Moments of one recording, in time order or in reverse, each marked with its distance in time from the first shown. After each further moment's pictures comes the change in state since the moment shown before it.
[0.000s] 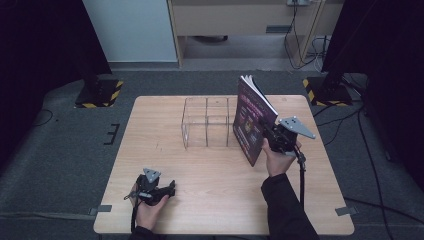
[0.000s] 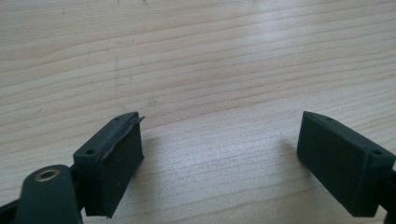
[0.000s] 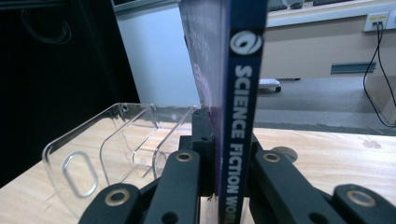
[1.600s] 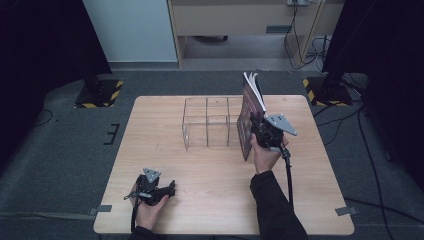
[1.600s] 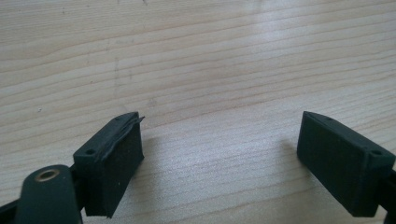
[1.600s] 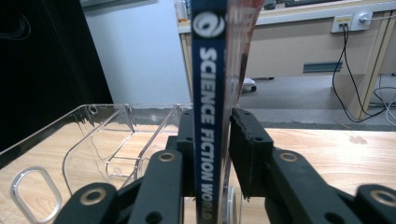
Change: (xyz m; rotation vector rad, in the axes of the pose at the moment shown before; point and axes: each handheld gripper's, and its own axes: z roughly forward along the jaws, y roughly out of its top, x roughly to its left) left arm 0.000 0.000 0.000 0.000 0.001 -0.001; right arm 0.015 -0.015 0.035 -0.002 -0.118 -0.016
